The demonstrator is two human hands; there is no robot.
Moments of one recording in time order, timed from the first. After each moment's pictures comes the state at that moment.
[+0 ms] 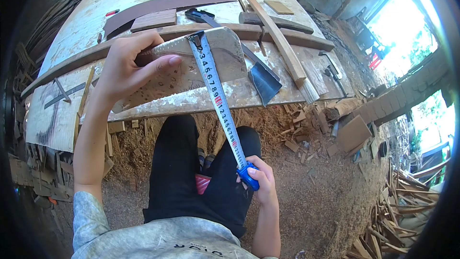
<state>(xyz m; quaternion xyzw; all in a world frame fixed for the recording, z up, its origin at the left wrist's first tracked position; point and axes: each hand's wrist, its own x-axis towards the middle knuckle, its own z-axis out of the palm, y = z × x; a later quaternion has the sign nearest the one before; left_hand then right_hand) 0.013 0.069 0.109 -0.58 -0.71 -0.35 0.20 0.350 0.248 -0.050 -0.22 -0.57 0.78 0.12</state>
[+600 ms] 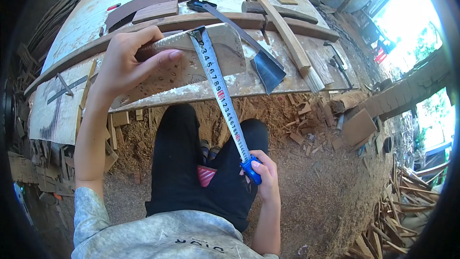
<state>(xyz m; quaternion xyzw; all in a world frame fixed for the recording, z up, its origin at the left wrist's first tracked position) 0.023 0.065 0.104 -0.58 -0.72 -0.32 0.20 0.360 0.239 -0.059 -0.25 -0.57 0.77 0.15</state>
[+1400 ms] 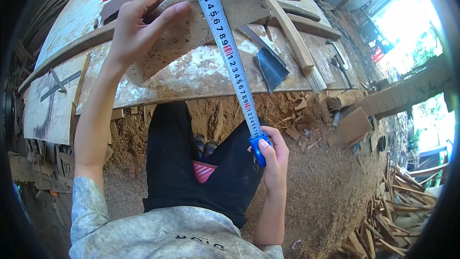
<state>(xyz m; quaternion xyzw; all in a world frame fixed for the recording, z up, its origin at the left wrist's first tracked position) -0.023 0.101 0.084 -0.54 -0.70 -0.44 0.17 0.322 0.253 -0.020 -0.26 -0.65 0.68 0.22</state>
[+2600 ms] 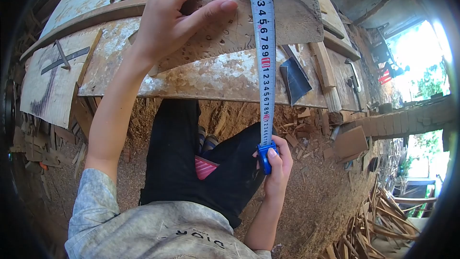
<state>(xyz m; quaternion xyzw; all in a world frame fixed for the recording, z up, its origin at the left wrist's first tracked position) -0.030 0.102 0.067 -0.50 -0.65 -0.43 0.37 0.302 0.241 -0.029 -0.27 -0.64 0.68 0.23</state>
